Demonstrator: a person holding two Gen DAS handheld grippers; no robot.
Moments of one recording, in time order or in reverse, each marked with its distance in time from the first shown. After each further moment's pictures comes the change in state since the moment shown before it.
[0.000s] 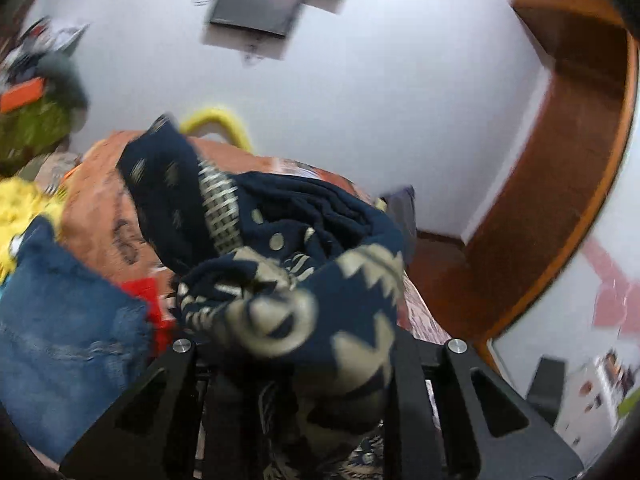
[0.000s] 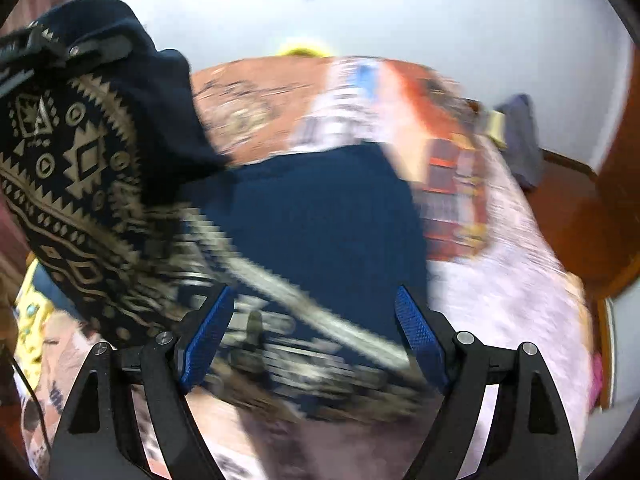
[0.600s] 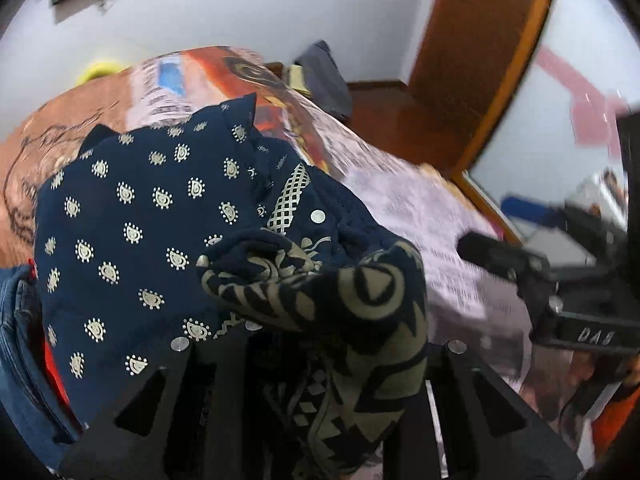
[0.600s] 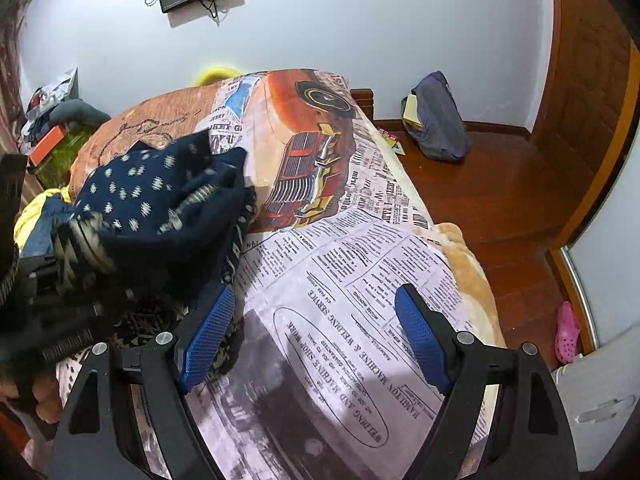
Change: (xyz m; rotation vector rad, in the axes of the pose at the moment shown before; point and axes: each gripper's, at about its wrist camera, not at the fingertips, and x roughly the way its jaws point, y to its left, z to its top) left arm 0.071 -0.100 -0.120 0.384 0.436 -0.139; right arm -0.055 -0.080 -0.024 0.121 -0.027 -0.132
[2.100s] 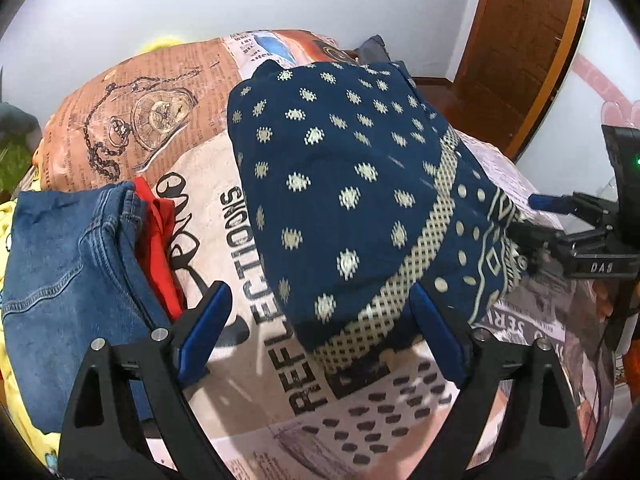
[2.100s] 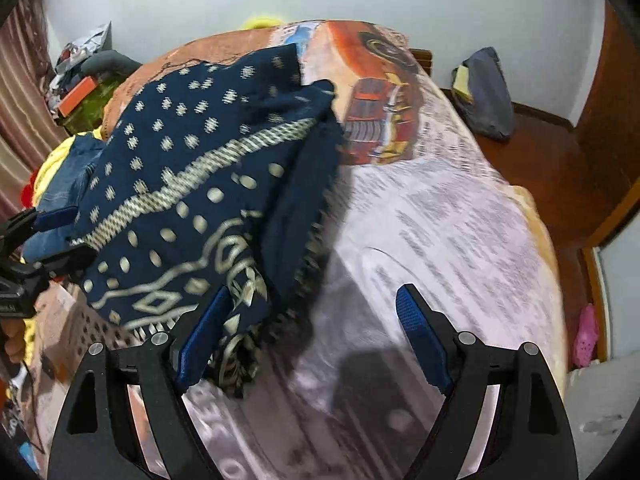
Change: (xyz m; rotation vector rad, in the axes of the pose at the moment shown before) left arm -0.080 0.096 -0.078 -0.088 0.011 0.138; right arm 0.027 0.030 -0.033 -0.105 0.140 0.089
